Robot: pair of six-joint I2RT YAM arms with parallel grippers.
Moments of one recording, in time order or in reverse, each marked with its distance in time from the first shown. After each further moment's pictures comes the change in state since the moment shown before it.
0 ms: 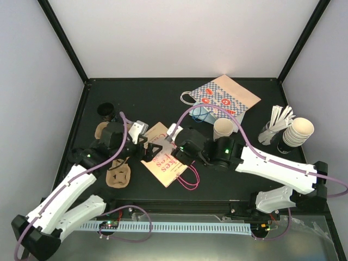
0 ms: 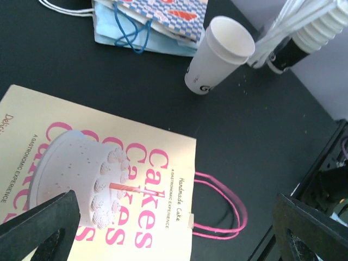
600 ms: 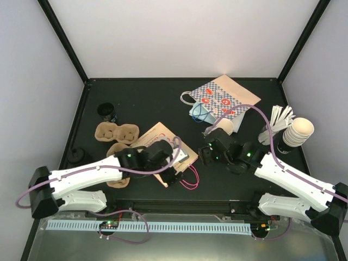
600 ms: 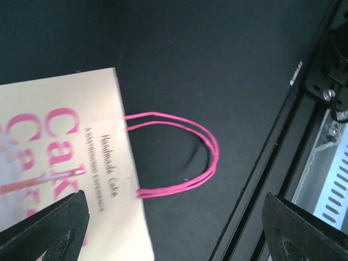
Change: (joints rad) left arm -0.580 0.318 0.084 -0.026 -0.314 0.098; right arm -0.296 -0.276 -0.398 0.018 -0.230 0.432
